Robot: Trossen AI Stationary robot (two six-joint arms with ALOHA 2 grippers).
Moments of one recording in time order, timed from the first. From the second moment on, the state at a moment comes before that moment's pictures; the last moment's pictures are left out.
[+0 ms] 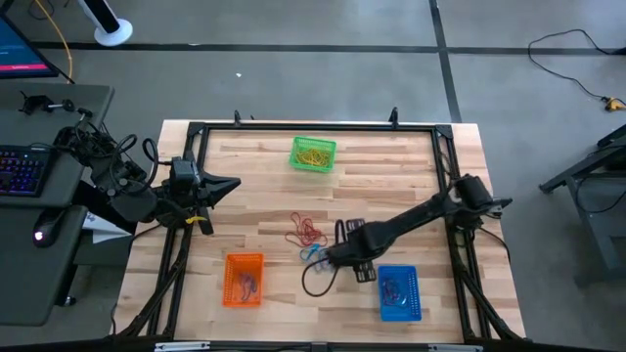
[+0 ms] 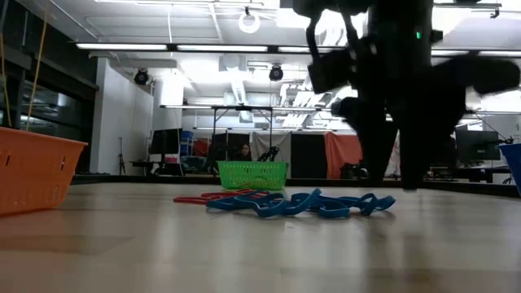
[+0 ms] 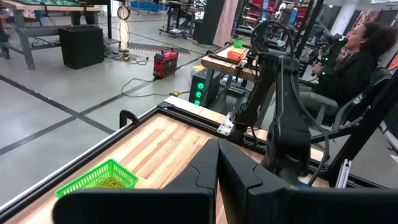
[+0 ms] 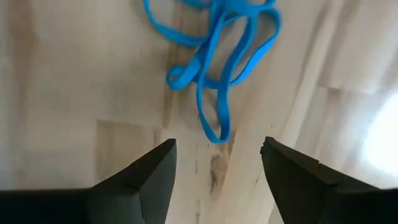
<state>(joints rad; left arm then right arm) -0.68 1.00 1.32 -0.64 -1.05 -0.47 0.35 1.95 1.36 -0.94 0.08 0.16</state>
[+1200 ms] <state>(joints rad) -0.68 1.00 1.32 -0.65 -1.05 -0.47 0.32 1.67 1.36 -0.82 0.10 0.34</state>
